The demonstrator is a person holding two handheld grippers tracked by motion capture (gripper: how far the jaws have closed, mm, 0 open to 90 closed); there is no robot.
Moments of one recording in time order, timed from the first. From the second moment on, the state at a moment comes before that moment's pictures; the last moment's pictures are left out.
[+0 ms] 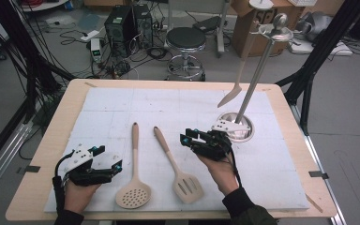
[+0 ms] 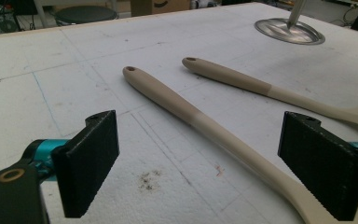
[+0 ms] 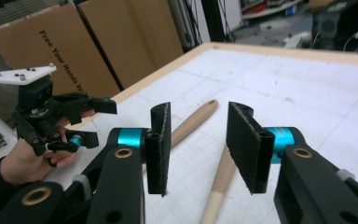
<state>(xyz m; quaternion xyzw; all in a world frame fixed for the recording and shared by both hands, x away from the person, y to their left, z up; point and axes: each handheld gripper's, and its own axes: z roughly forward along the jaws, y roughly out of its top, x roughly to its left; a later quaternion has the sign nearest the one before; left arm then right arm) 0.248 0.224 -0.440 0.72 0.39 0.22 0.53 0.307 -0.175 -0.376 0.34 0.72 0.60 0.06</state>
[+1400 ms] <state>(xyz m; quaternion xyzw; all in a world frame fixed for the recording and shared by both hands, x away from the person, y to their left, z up) 0.247 0.224 -0.440 0.72 0.38 0.23 0.53 0.318 -0.143 -0.403 0.33 0.78 0.53 -0.03</state>
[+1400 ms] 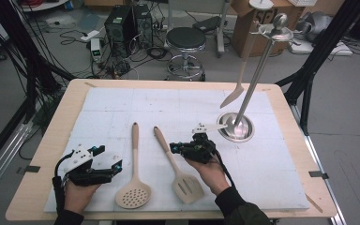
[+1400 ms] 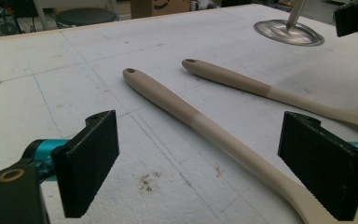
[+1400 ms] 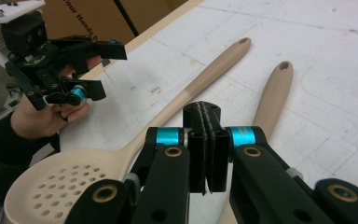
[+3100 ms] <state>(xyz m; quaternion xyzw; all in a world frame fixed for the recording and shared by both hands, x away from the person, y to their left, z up) 0.248 0.221 -0.441 0.72 0.38 0.22 0.53 0.358 -0.119 -0.452 0.40 0.83 0.39 -0.06</state>
